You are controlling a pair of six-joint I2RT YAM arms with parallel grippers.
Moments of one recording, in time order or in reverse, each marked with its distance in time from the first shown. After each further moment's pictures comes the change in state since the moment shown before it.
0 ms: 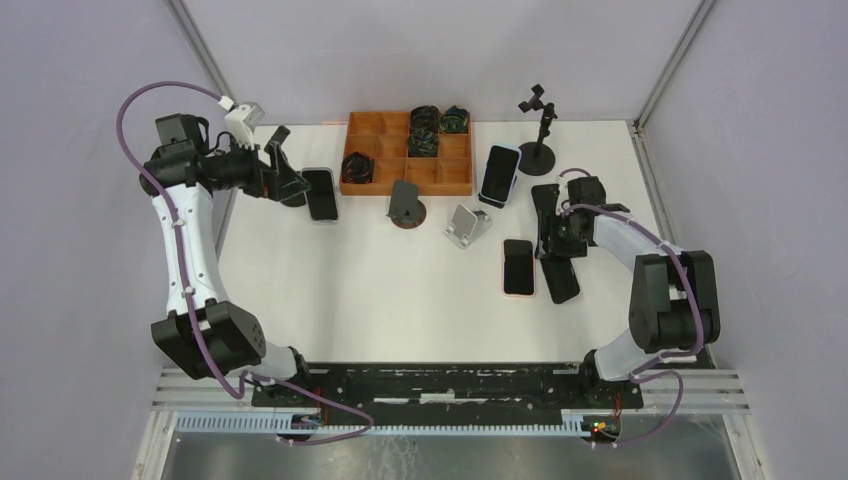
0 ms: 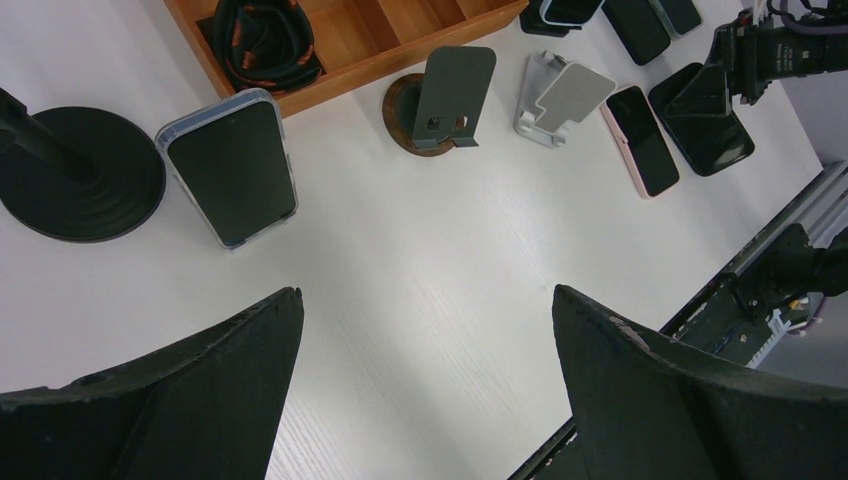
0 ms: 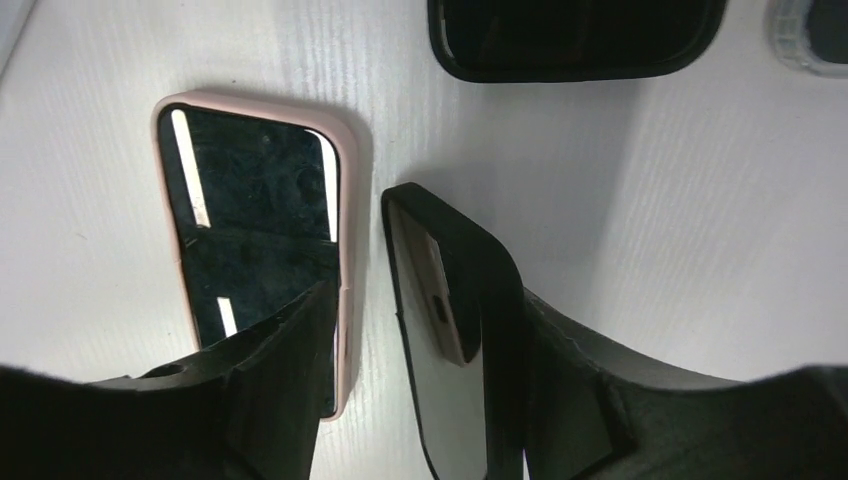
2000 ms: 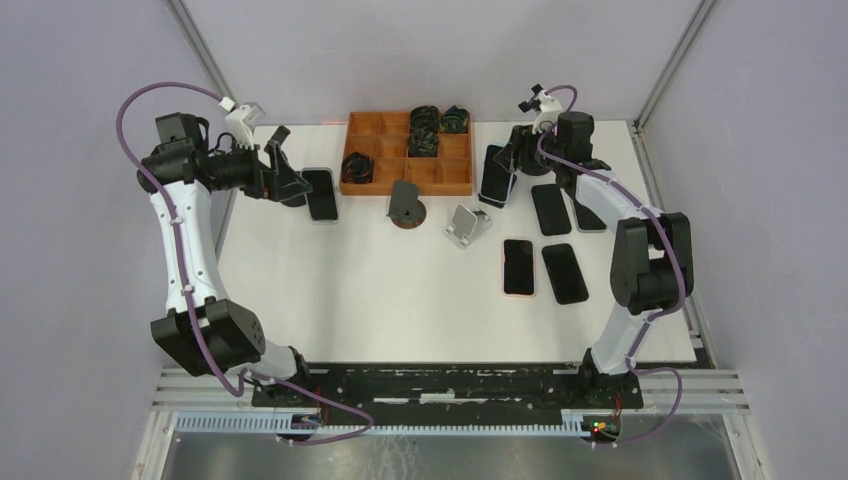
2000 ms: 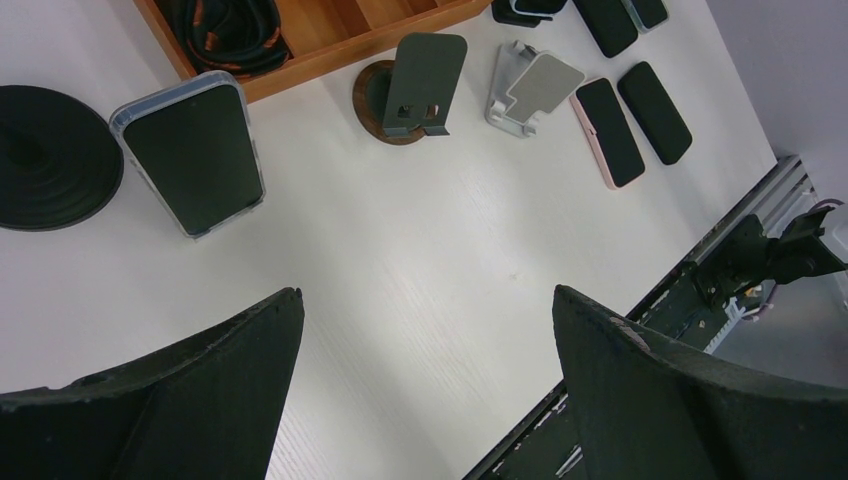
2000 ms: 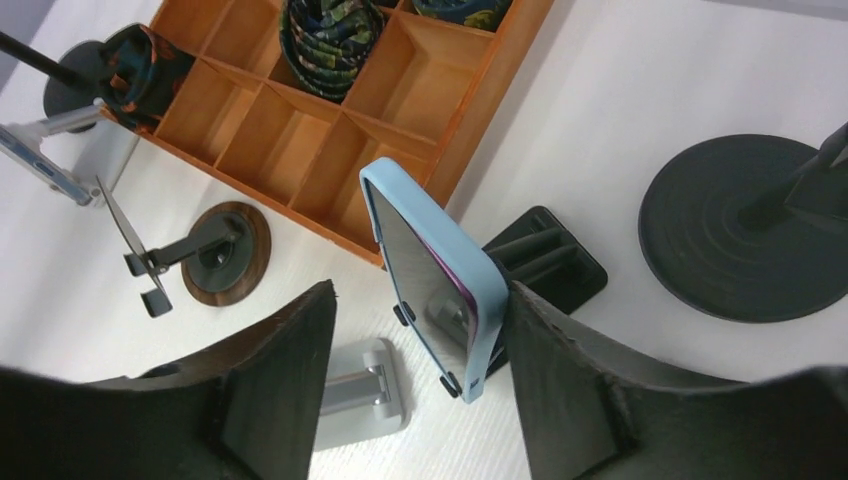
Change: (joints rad) left arm 0.000 0.016 0.038 -0.083 0.028 0.000; right arm 0.070 0.245 0.406 0.537 -0.283 0.018
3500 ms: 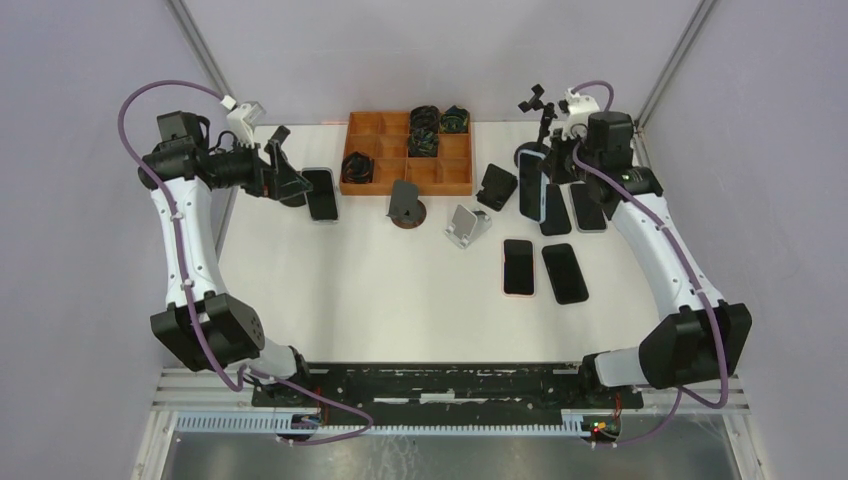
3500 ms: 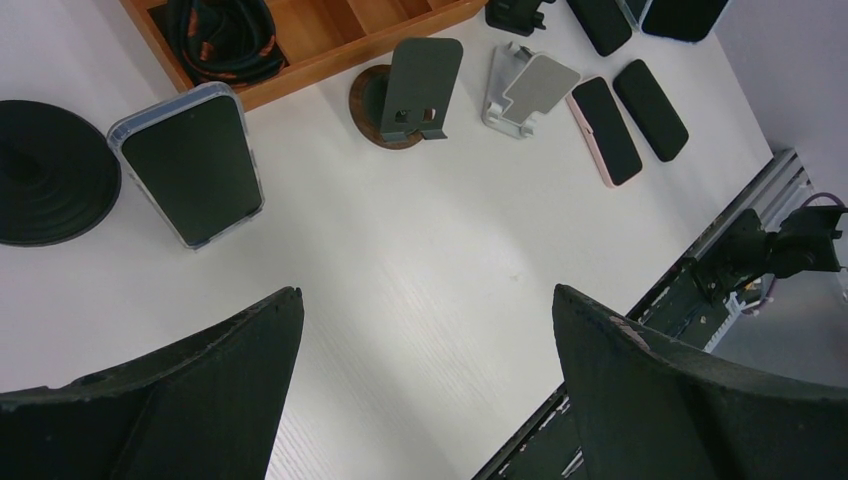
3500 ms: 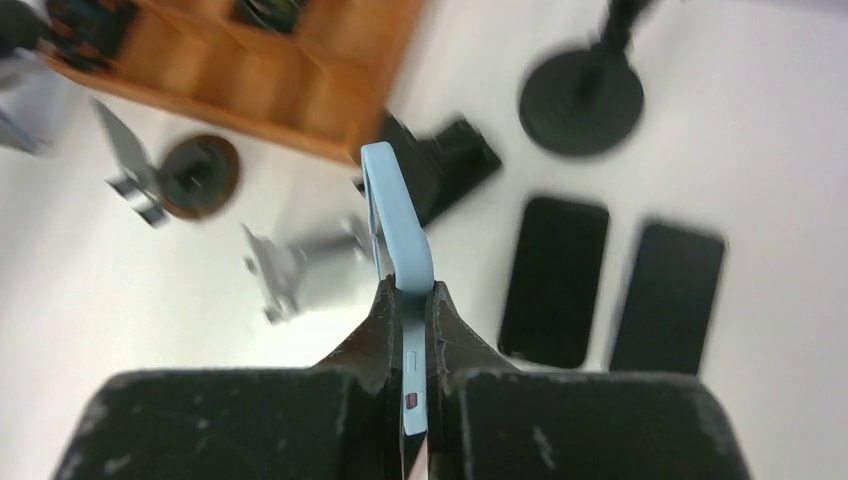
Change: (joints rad) left arm 0.000 0.018 0.011 0.000 0.021 0.025; right arm 0.022 -0.419 0.027 -0.443 0.227 -0.100
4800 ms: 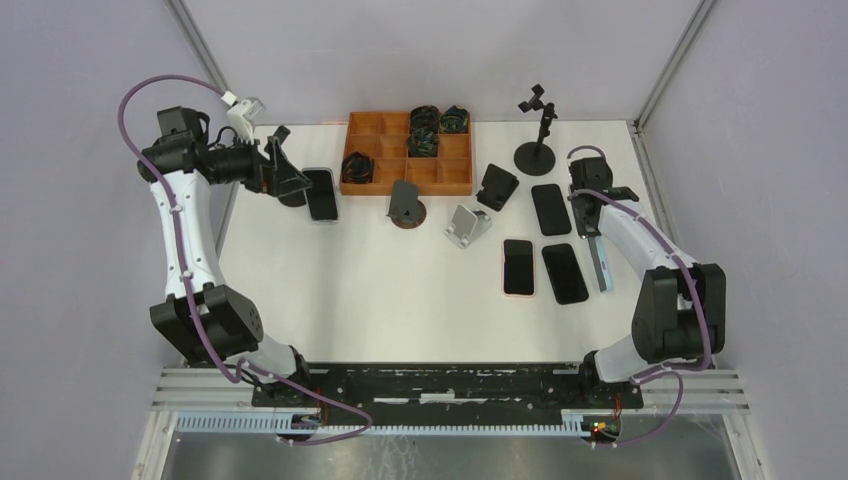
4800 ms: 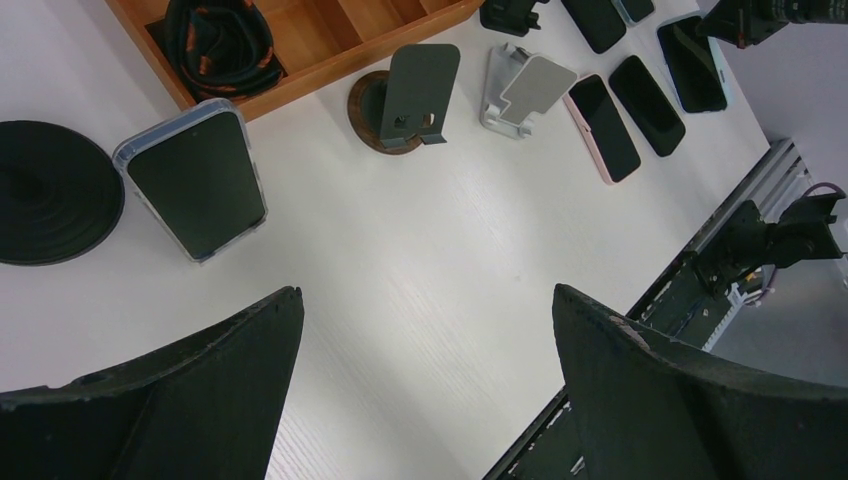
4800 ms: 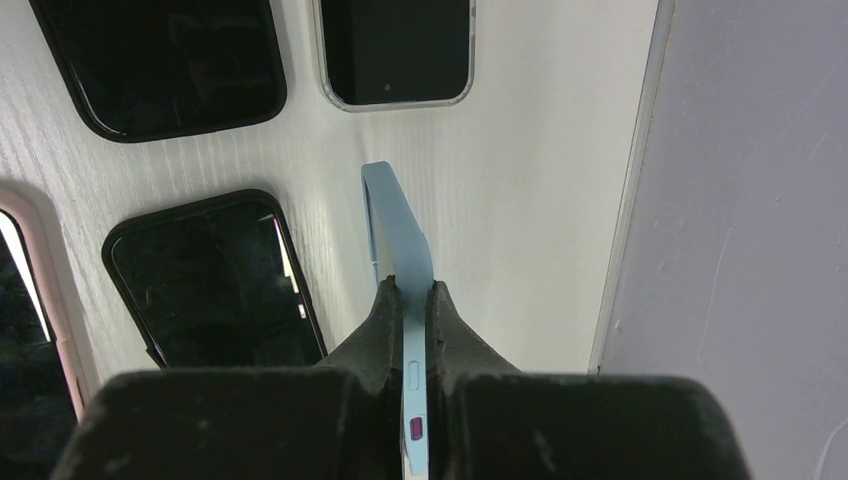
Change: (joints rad) left arm 0.000 0.051 0.046 -0.027 0.023 0.042; right arm -0.074 0.112 -0.280 -0.234 0.645 -0.129
